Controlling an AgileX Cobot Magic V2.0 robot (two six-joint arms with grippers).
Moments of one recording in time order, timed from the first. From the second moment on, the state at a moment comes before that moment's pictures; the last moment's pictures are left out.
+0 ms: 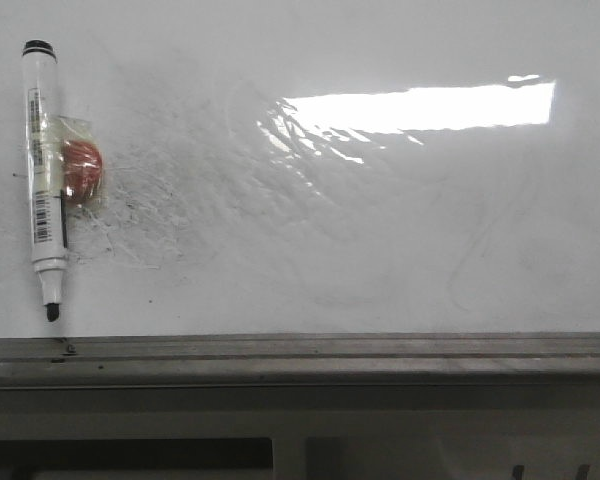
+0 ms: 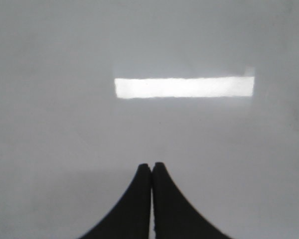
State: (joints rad) left arm -0.02 0.00 -0.01 0.07 0.01 -0.15; right arm -0.07 -0.01 0.01 -0.02 -0.02 -0.04
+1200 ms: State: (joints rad) left arm -0.14 0.41 -0.19 0.26 -0.29 -0.32; right arm -0.04 0.21 -0.28 0.11 0.44 -0.03
